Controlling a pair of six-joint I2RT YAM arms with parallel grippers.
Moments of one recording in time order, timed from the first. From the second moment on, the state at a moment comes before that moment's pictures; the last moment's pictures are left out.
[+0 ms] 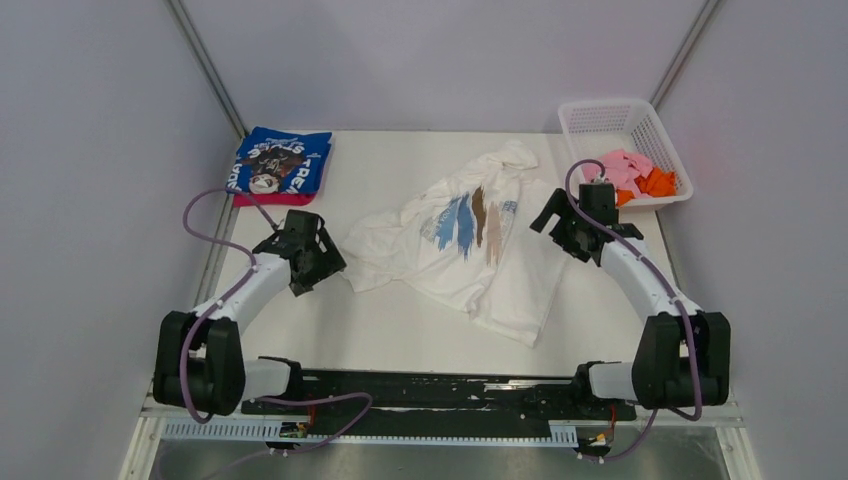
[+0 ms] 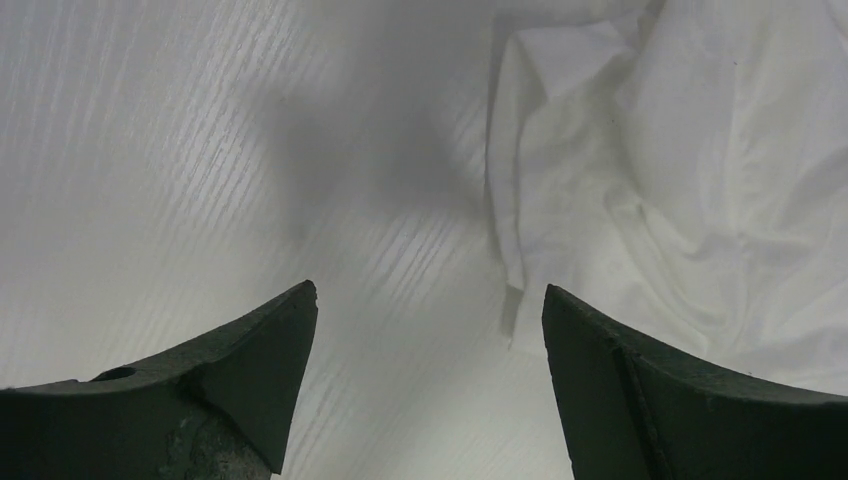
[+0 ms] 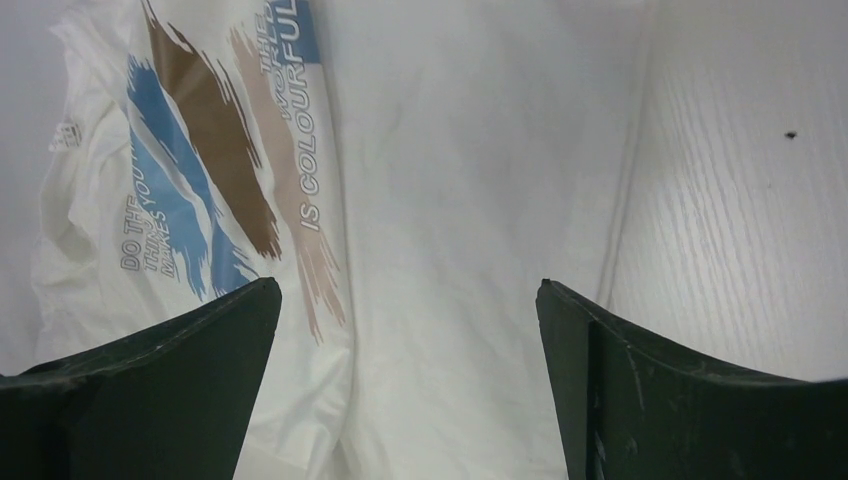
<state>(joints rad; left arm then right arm) -0.19 1.23 0.72 -0.57 -0.13 -0.72 0.07 1.36 0.93 -0.39 -0.03 0.61</state>
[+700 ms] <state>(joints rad) -0.16 1.58 0.85 -0.35 -0.15 -0.70 0.07 1.10 0.73 -0.45 -0.07 0.64</state>
